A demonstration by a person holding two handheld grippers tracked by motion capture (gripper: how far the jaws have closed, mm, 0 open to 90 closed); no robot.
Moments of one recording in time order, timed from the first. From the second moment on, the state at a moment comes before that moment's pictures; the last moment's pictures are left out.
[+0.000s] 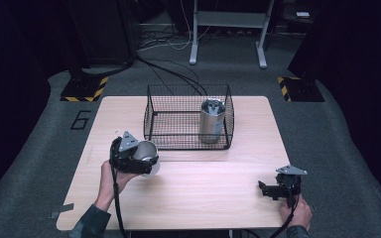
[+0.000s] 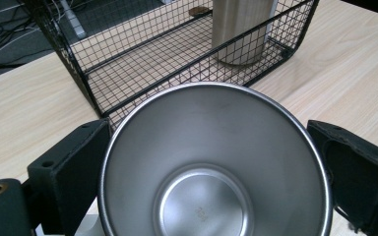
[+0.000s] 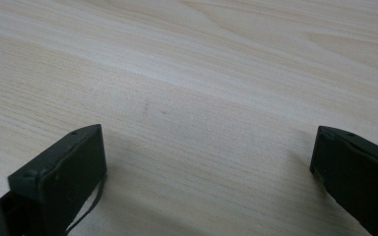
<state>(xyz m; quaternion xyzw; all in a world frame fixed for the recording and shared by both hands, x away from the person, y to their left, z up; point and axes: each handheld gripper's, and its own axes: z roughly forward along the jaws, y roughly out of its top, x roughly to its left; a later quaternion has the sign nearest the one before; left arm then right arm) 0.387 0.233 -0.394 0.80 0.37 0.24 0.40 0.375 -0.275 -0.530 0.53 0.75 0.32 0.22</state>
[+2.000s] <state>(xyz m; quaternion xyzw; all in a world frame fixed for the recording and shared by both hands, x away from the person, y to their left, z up) 0.436 0.183 -0.327 0.81 0.32 0.25 0.42 0.375 -0.275 -0.530 0.53 0.75 0.32 0.22</state>
